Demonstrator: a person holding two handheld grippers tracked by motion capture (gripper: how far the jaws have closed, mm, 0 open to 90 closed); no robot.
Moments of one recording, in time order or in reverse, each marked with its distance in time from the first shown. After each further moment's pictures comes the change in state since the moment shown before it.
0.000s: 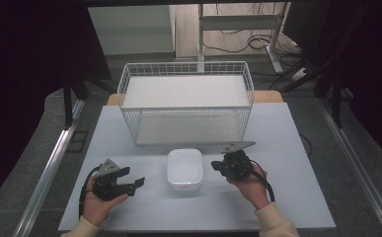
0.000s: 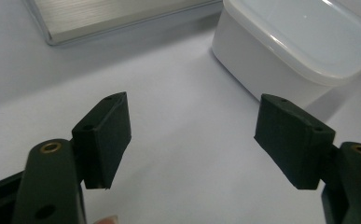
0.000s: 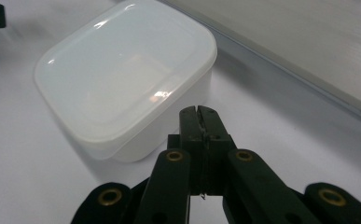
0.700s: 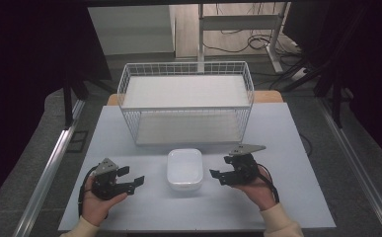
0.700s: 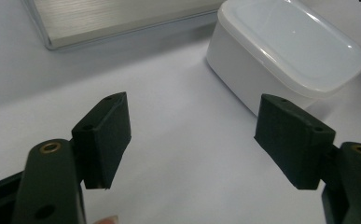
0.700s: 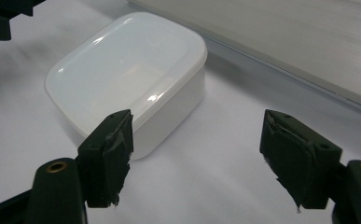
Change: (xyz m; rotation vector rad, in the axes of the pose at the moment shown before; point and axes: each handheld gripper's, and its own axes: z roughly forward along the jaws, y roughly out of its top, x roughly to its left) left arm -0.002 0.004 -0.004 -0.010 -0.018 -0.024; right arm -0.001 -0.012 -0.013 -0.071 -0.004 0.059
